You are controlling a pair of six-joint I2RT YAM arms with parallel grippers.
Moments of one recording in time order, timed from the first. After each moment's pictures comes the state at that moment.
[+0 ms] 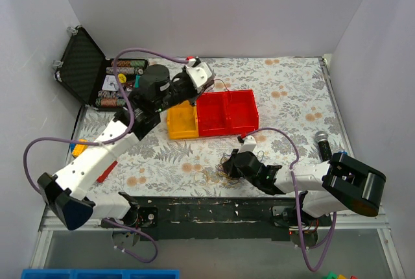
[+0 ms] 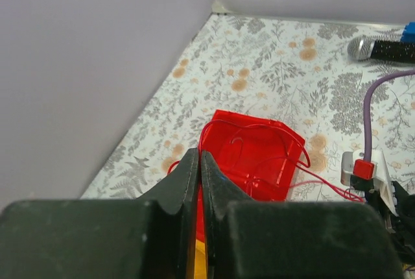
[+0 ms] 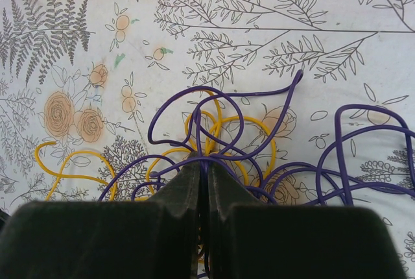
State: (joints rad) left arm -0.70 1.25 1.39 -0.20 0.27 0.39; right arm 1.10 1.35 0.33 0.36 0.37 0.84
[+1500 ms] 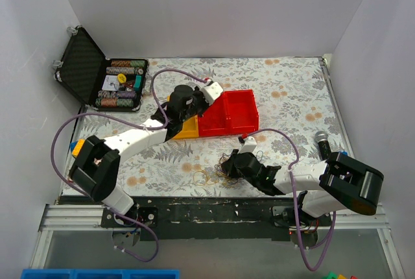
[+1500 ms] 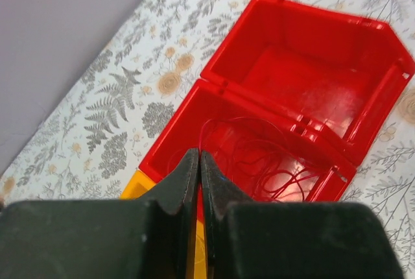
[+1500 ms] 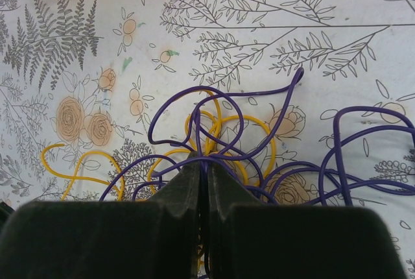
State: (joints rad) left arm -0.66 1.53 1.01 0.27 0.08 0.40; right arm 1.11 1.38 0.32 0.42 0.37 0.89
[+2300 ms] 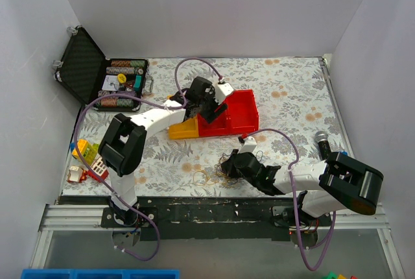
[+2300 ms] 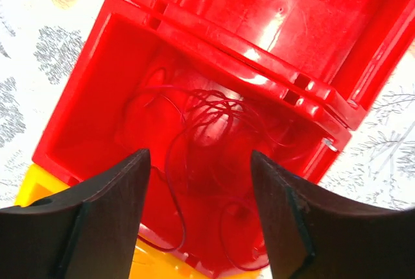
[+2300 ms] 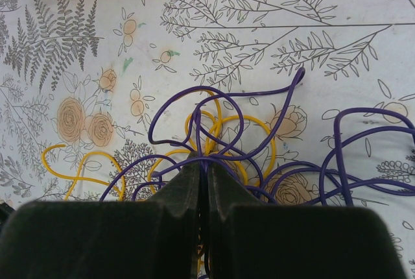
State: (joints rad) left arm -0.65 1.88 1.35 -0.18 0.12 0.35; right arm 1.11 1.39 0.32 0.42 0.37 0.89
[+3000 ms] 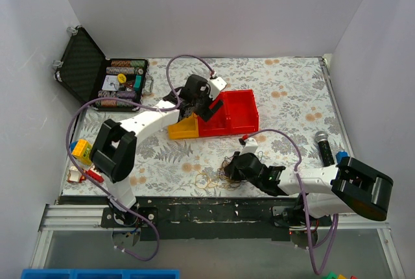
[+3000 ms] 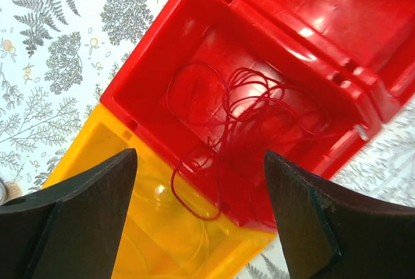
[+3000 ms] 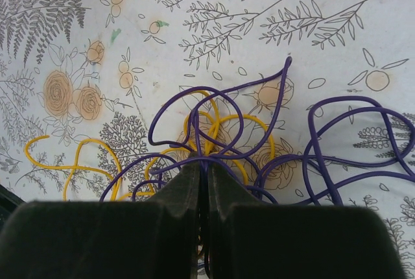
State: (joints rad) left arm -0.64 1.74 1.34 -0.28 -0.03 0.28; right arm 1.11 1.29 0.32 0.27 0.35 0.89
